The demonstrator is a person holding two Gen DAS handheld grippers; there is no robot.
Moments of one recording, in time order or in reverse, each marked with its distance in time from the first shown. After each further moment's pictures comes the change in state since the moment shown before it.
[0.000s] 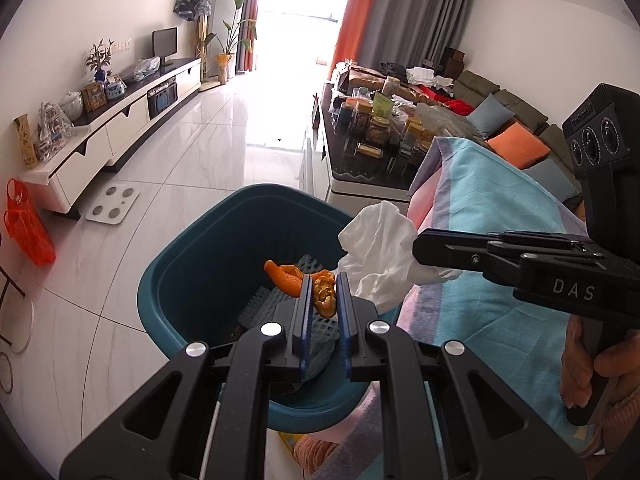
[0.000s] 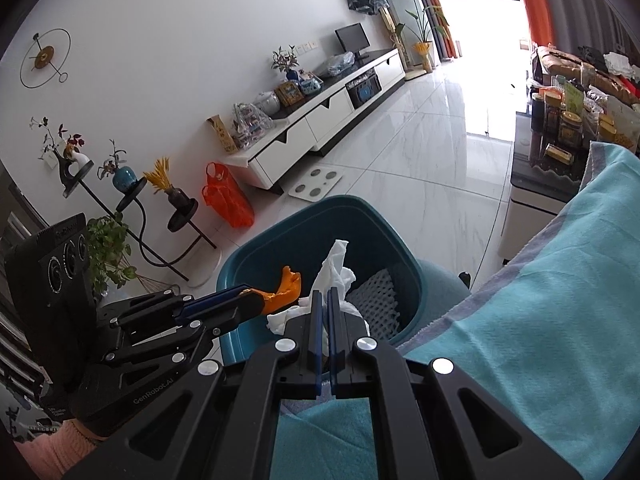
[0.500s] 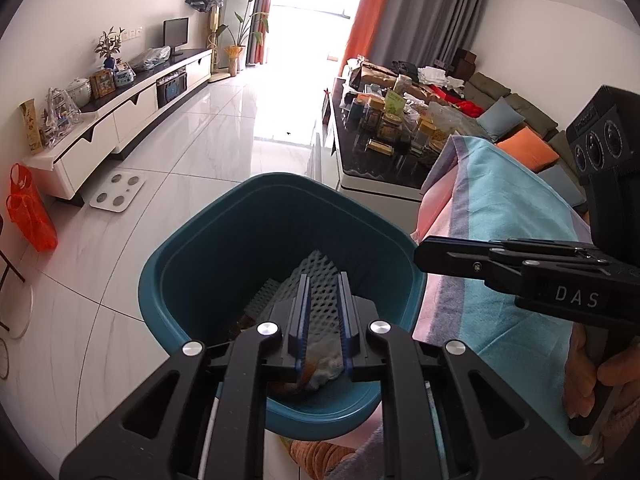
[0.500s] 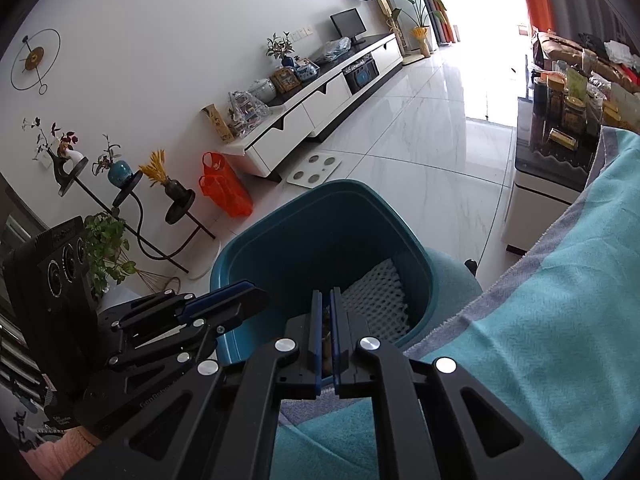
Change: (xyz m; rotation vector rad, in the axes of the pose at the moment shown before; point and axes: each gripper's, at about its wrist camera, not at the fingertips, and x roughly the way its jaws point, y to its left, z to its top) left arm 0.017 0.008 -0.007 -0.042 0.007 0.016; right arm 0.016 0.002 0.001 0.023 0.043 0.003
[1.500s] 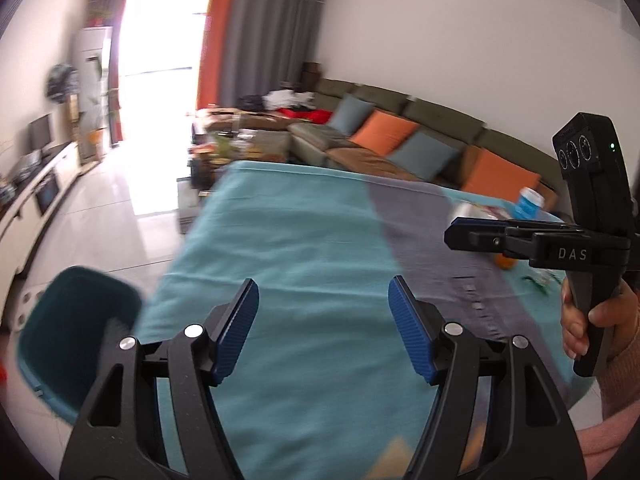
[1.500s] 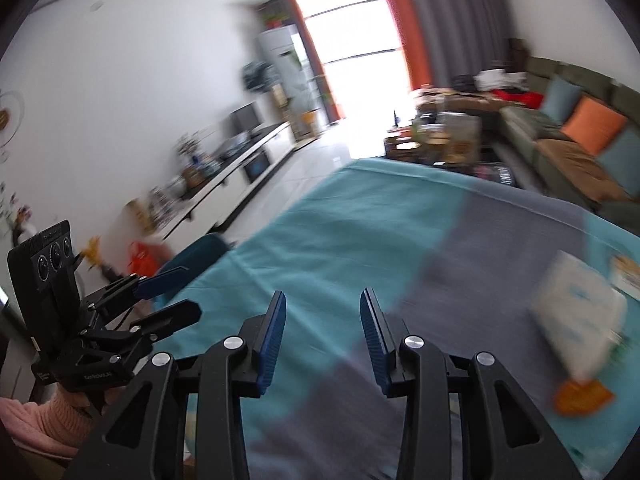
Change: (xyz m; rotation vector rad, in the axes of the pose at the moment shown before) left arm -0.076 -0.228 -0.052 0.410 -0.129 -0.410; right arm -0.262 -0.099 -0.162 0.178 -0.362 -0.338
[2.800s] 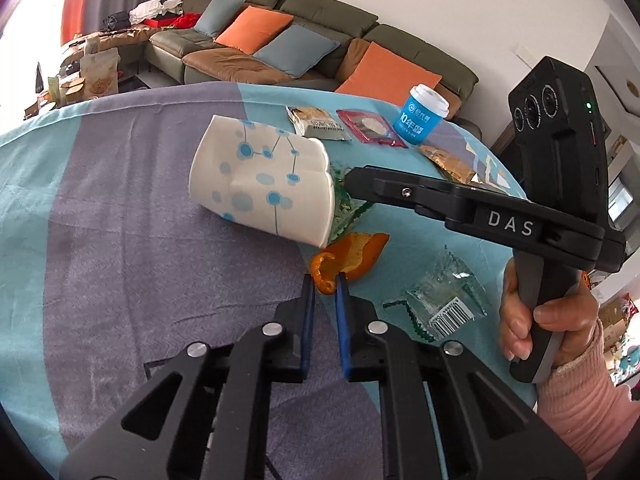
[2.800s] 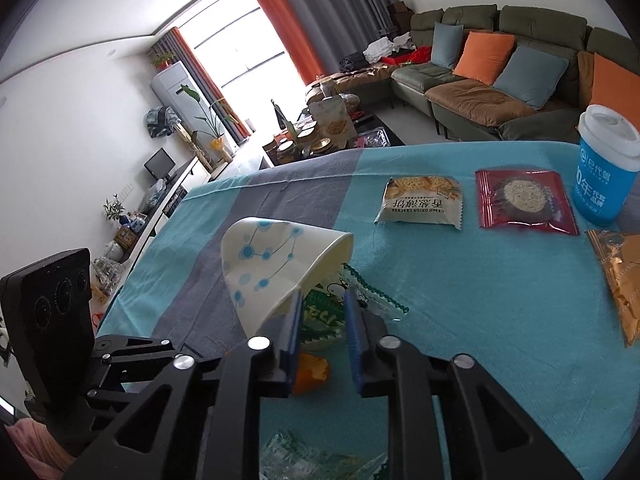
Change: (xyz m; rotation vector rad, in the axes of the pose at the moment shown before) left arm 0.196 -0.217 0.019 0.106 0.398 -0.407; right arm -0.052 -0.192 -0.038 0.312 -0.016 -0.160
